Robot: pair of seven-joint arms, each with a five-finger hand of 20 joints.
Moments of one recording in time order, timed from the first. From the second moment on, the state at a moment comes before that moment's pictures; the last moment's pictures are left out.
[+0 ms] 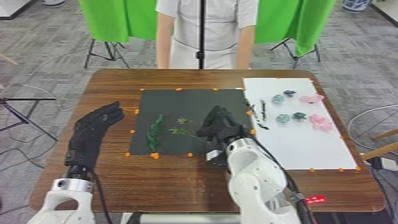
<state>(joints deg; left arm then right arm) 122.6 -71.7 -96.6 -120.7 65.2 2.9 11.6 -100.9 -95.7 73.2 -111.3 -148.3 -15.7 14.1</state>
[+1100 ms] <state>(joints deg) 122.6 -71.6 -96.2 -120.7 65.3 2.9 11.3 -100.5 -97.3 71.4 -106.1 -151.6 -5.7 11.8</state>
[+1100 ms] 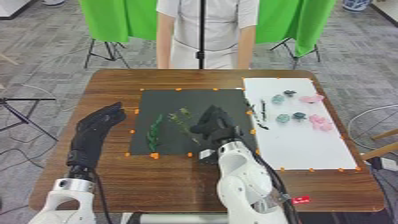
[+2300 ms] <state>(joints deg) 122.5 -71.5 -96.1 -120.7 65.2 2.8 11.2 -100.5 -97.3 70.4 -103.7 -151.1 -5.8 10.8</state>
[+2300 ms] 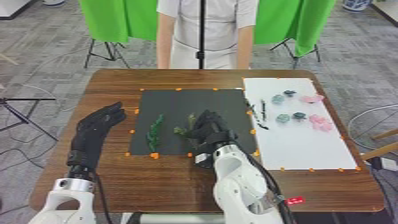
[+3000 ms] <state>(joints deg) 122.3 -71.5 -96.1 -120.7 65.2 2.4 11.2 -101.3 -97.2 70.7 -104.1 -150.9 -4.9 9.9</state>
